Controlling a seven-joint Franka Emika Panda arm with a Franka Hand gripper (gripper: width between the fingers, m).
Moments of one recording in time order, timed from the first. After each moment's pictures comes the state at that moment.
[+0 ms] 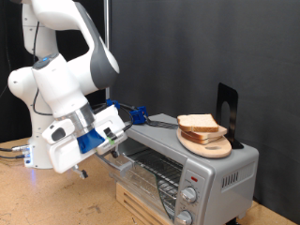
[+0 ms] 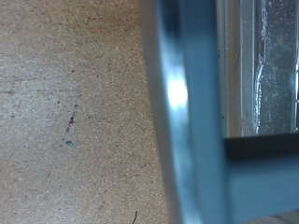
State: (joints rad) arm 0.21 -0.05 -0.36 -2.47 0.65 2.55 0.21
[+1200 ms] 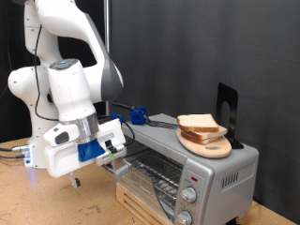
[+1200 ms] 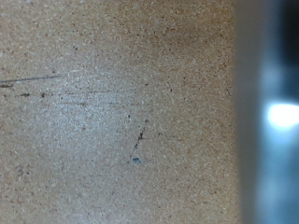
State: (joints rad) arm 0.21 0.02 -0.36 -2.47 0.39 2.64 0.36
